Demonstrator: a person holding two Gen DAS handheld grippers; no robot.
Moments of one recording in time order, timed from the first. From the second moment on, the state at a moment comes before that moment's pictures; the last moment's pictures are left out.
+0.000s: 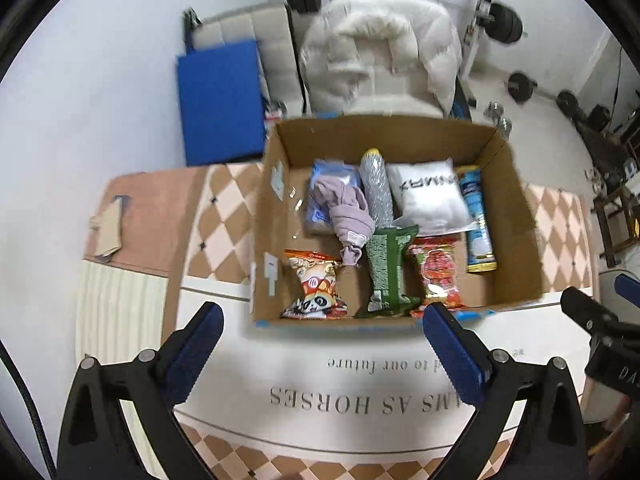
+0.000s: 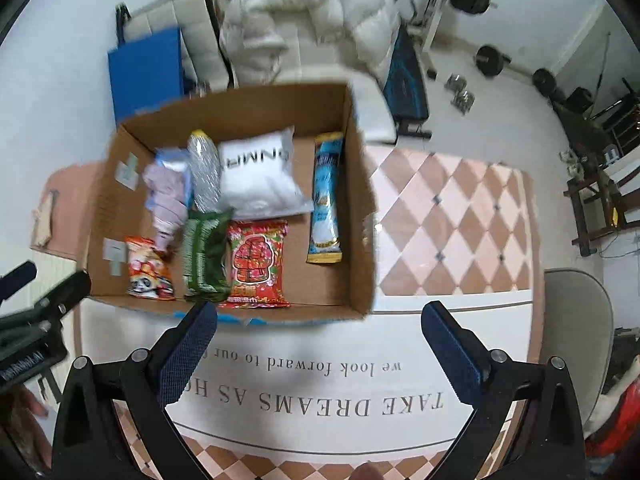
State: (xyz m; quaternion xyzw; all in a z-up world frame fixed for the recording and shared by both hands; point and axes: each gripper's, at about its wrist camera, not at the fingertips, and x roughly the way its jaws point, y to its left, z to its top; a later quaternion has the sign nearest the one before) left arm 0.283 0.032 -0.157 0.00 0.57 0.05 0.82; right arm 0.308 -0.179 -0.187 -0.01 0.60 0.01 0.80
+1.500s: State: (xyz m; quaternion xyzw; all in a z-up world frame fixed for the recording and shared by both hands) left arm 0.106 0.026 0.027 -0.01 0.41 0.02 0.91; right arm 0.055 -0.161 0.053 -0.05 0.41 -0.03 0.91
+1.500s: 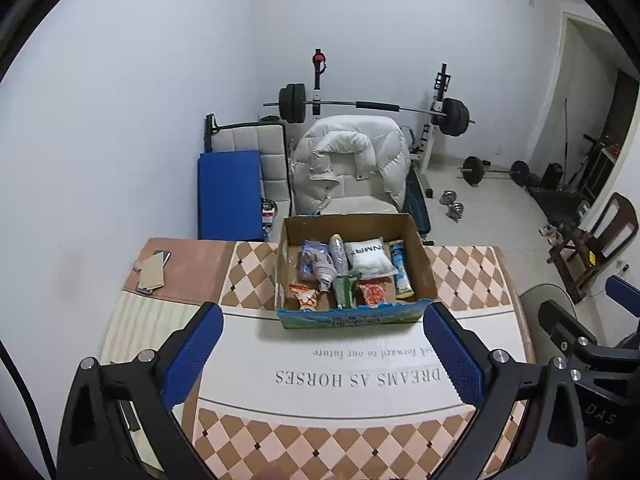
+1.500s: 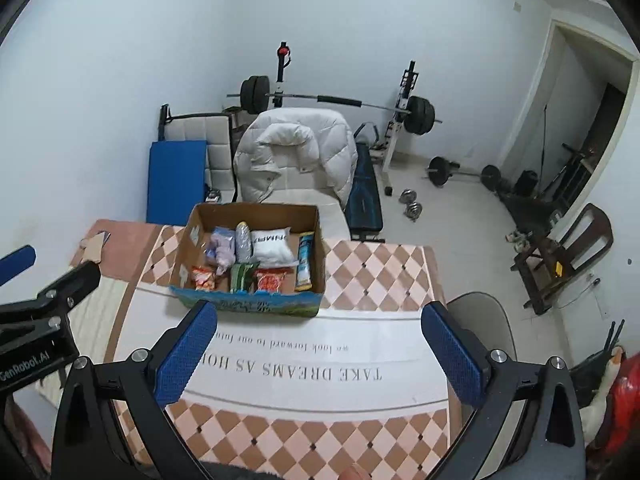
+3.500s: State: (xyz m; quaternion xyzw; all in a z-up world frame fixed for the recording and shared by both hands) left arm 0.131 0.024 0.024 -0.01 0.41 0.03 0.91; right arm 0.095 -0.171 0.059 -0.05 0.39 -0.03 0.92
